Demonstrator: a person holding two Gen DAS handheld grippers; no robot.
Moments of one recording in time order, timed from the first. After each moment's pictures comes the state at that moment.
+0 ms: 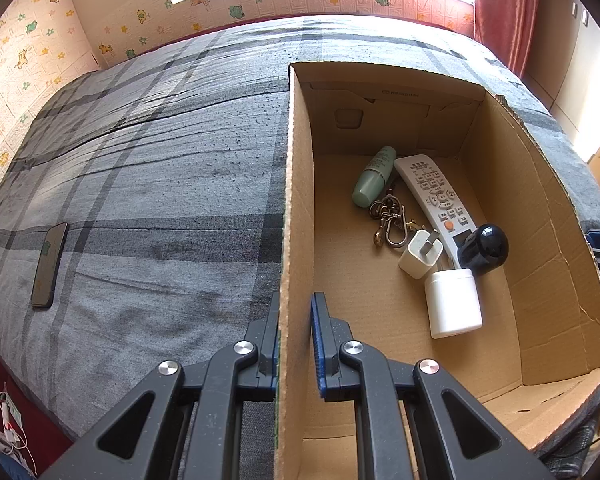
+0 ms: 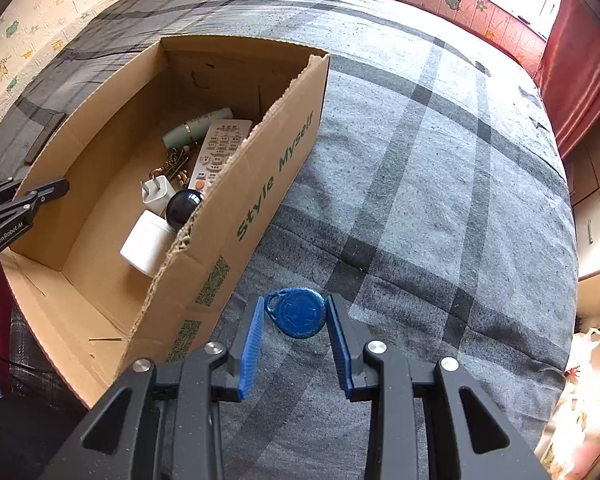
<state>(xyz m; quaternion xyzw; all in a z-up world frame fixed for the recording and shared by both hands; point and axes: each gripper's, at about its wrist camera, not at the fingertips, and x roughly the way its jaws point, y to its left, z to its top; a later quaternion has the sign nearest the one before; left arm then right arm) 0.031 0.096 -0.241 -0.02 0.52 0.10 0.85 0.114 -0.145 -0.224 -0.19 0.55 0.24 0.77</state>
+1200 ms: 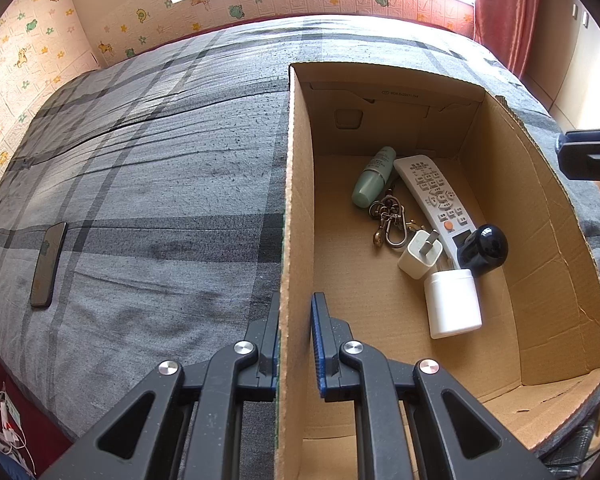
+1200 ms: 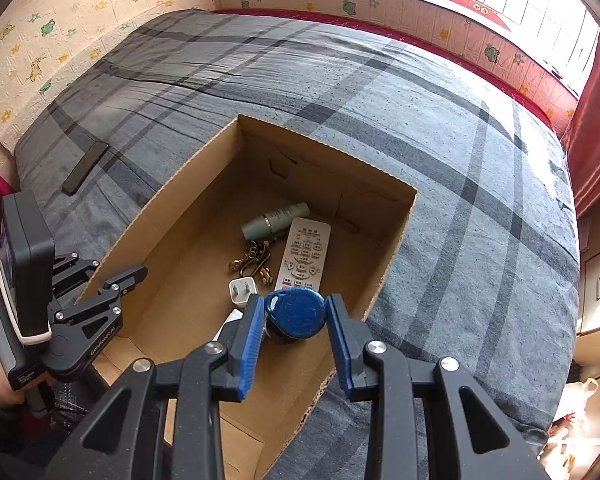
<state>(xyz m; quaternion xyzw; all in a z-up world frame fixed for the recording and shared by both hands) 0.032 0.096 -0.240 -0.02 0.52 0.10 0.85 0.127 -0.042 -0.164 -0.19 0.51 0.31 0.78</state>
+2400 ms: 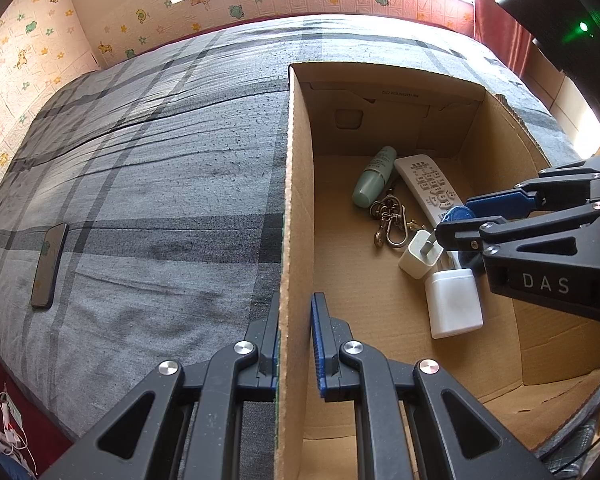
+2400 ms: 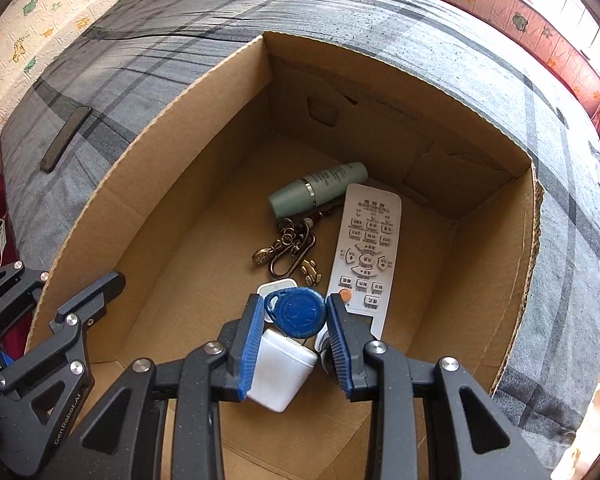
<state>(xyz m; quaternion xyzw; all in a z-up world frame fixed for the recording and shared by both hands) 0.033 0.097 -0.241 -0.02 0.52 0.10 0.85 0.133 0.014 -0.253 -0.20 0.57 0.30 0.74</state>
